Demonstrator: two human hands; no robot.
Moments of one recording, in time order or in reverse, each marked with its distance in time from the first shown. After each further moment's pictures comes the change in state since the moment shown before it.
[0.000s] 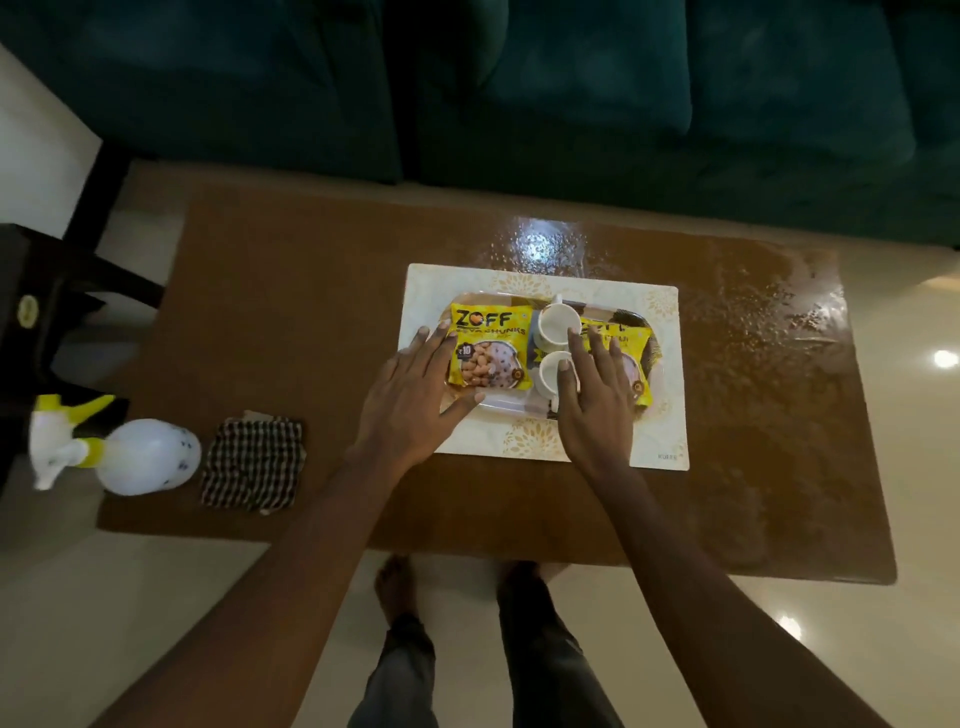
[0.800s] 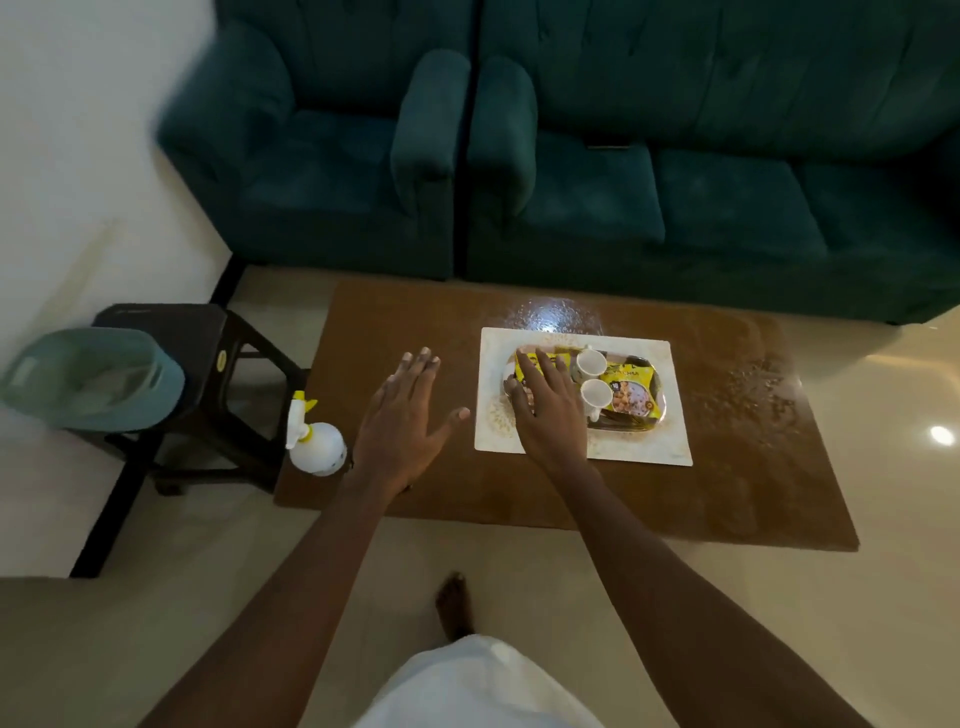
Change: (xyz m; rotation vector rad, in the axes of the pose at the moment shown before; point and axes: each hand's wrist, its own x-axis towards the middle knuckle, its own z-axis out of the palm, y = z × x) left_hand -0.180 -0.066 -0.171 -0.048 0.209 -0.010; right_hand -0.135 -0.217 -0.036 -0.018 -0.030 -0.154
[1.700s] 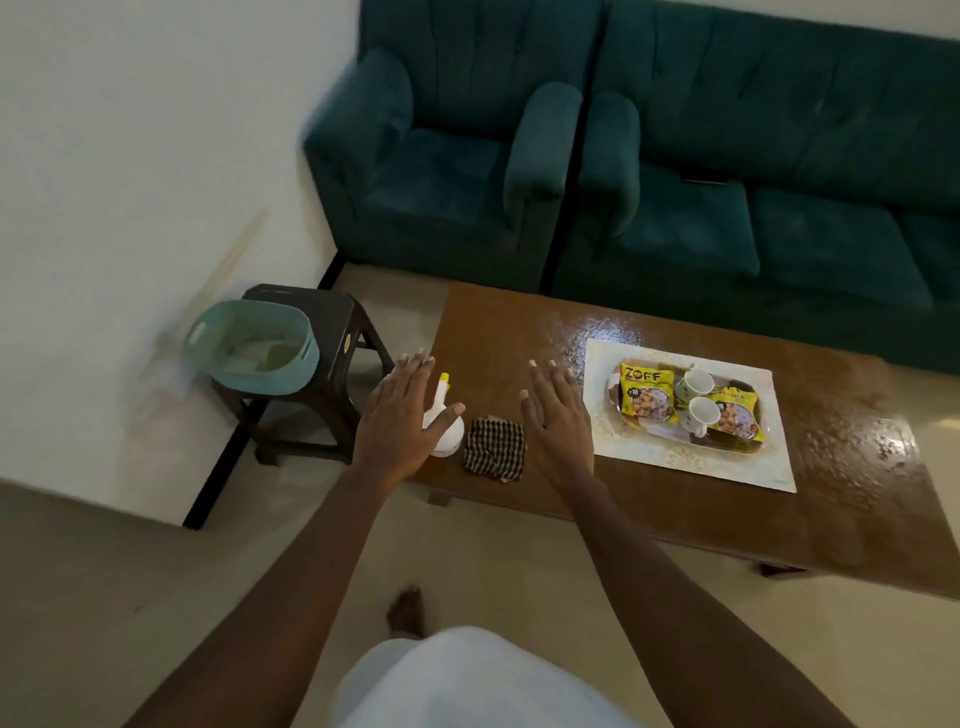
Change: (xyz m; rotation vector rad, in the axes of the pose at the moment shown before) left_hand -0.094 -0.168 -0.095 -0.015 0.102 -0.129; right_hand -0.064 -0.158 0.103 0.066 -0.053 -0.100
